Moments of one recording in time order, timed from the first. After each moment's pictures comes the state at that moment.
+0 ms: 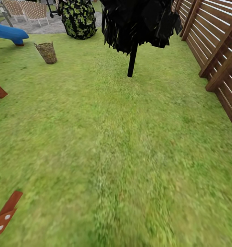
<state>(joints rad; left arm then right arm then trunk) 0.00 -0.11 -0.02 -0.18 0.57 -0.26 0.02 -0.05 -0.01 0.28 -0.34 0.11 0.04 0.35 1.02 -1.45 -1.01</state>
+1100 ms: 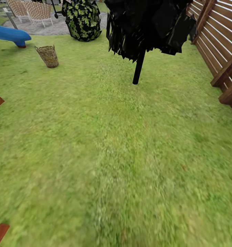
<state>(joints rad) 0.00 -0.11 -0.02 -0.18 0.57 -0.26 0.02 -0.05 -0.01 0.28 -0.34 0.11 0.04 0.35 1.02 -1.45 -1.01</state>
